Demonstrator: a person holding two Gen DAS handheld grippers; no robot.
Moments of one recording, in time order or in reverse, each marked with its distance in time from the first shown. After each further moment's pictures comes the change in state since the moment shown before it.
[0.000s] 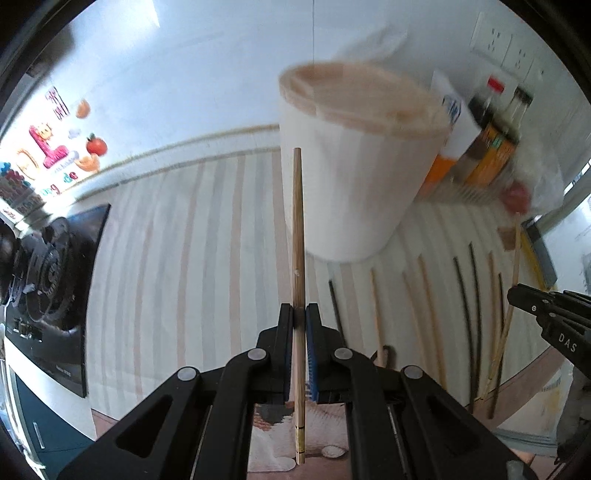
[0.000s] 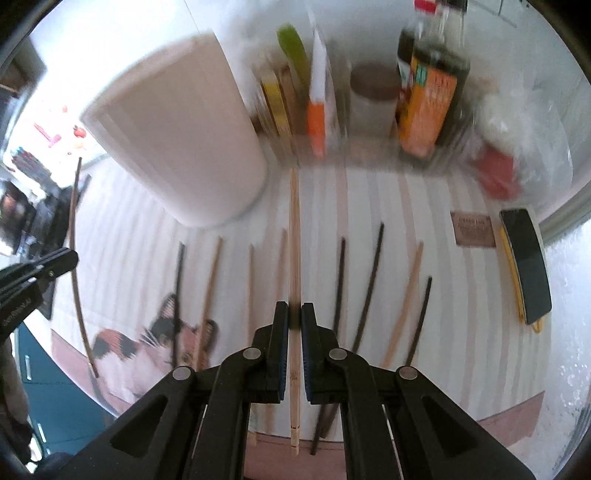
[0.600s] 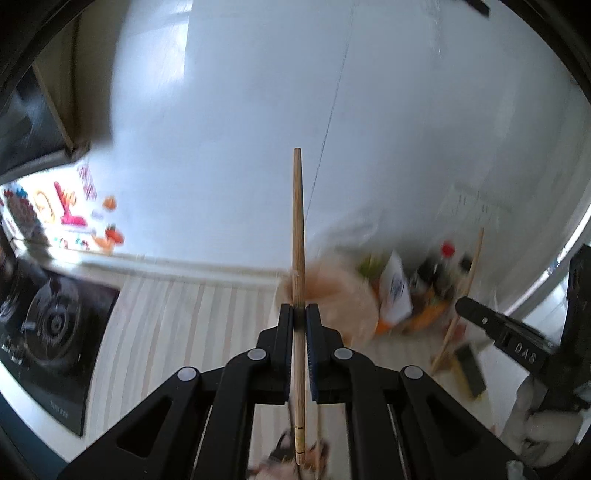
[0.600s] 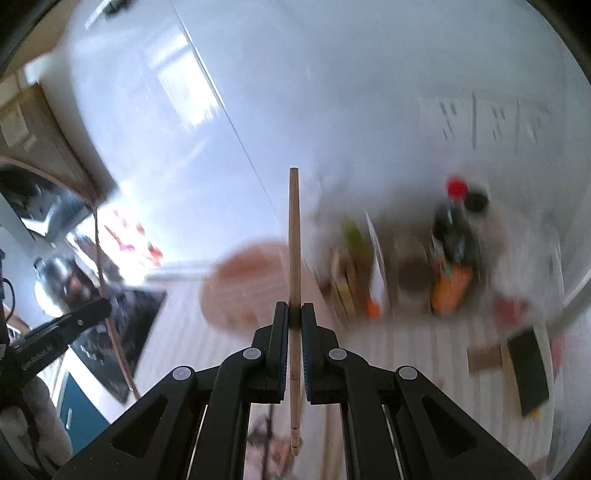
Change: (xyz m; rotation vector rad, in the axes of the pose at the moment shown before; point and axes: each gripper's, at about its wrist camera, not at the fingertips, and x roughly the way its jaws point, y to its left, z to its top) left arm -0.132 0.021 0.103 -0.146 -0.366 -0.135; right arm -0.140 0.032 0.110 0.008 -0.415 0.207
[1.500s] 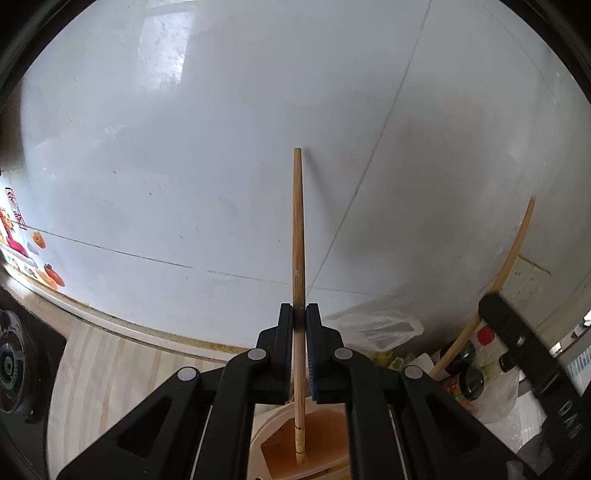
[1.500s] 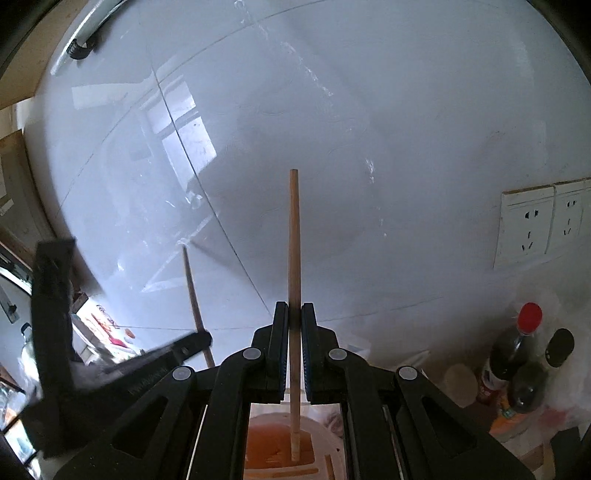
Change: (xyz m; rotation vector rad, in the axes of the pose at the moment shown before) left arm 0.155 0.019 0.076 -0.071 -0.016 -0.046; right arm 0.110 0.034 0.103 0.022 -0.310 0.015
